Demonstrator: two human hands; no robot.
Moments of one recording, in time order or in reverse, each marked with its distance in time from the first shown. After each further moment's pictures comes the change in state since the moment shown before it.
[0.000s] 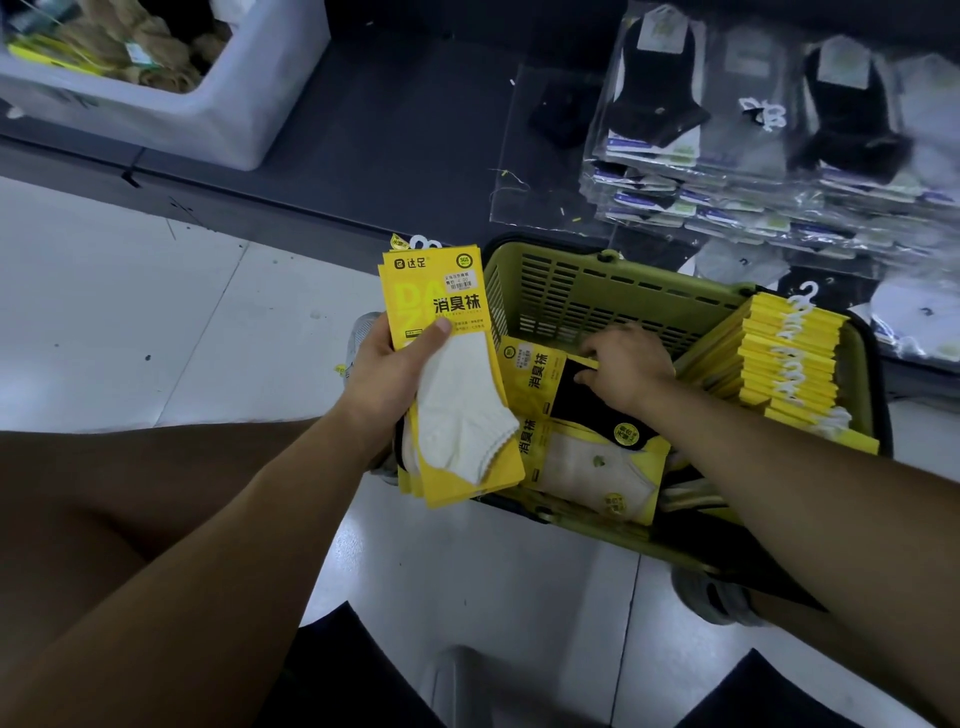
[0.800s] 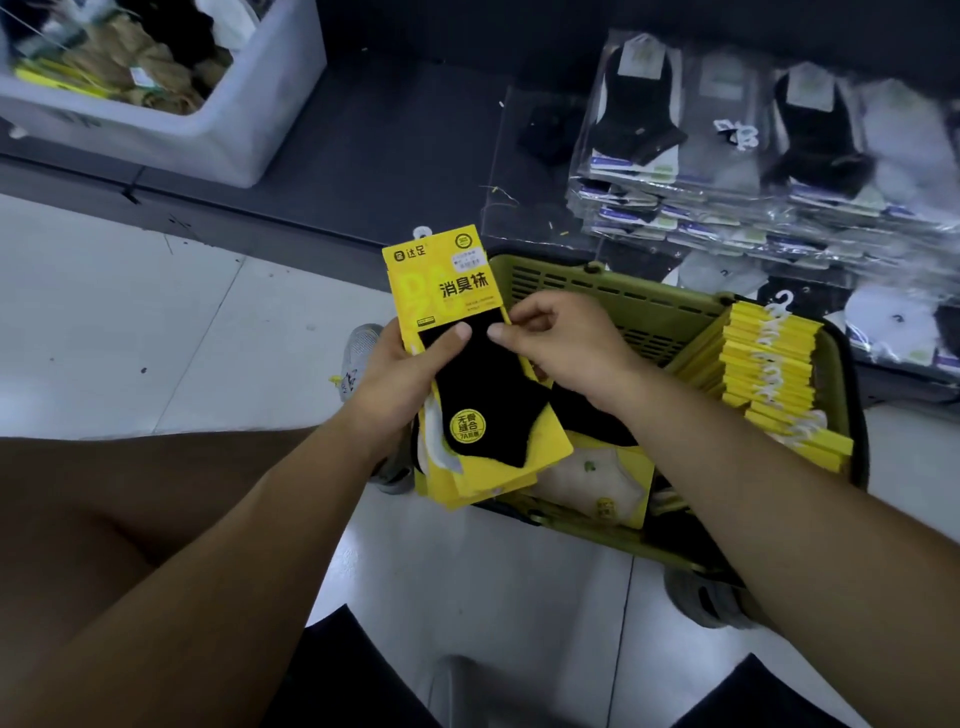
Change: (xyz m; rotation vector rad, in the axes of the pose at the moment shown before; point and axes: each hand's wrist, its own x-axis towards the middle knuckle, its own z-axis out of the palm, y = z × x) left_hand -0.012 0.006 0.012 0.050 -0.194 0.135; right_hand -0.033 -0.077 -0.068 1.051 0.038 0.005
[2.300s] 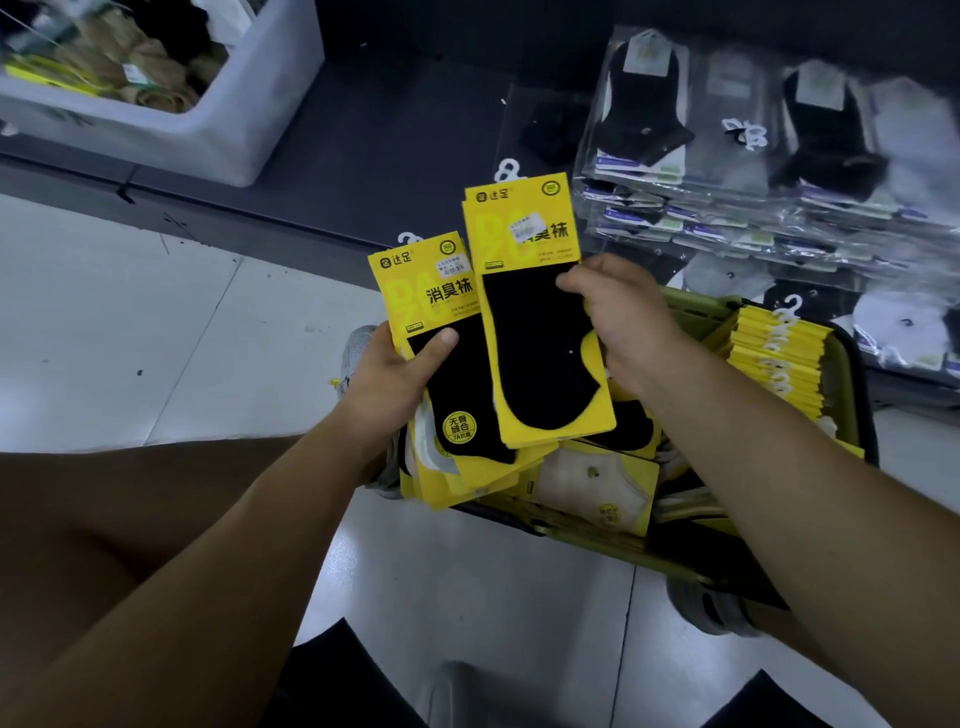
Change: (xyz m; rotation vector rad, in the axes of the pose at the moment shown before) left_hand 0.004 0.003 -0.010 0.119 0.020 0.018; right_hand 0.009 -0.020 -0.030 0.425 0.227 0.160
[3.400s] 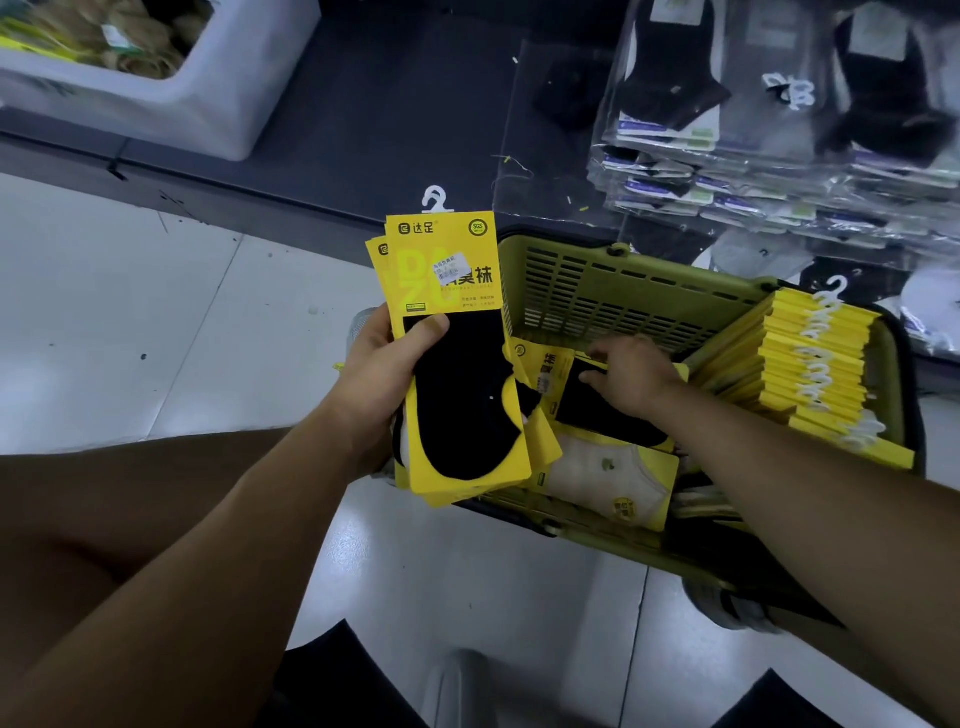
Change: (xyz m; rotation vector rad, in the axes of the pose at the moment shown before) left_hand 0.014 -0.014 -0.010 -0.232 0.038 -0.182; right_hand 0.061 0.122 -0.045 -1.294 -0.217 -0.100
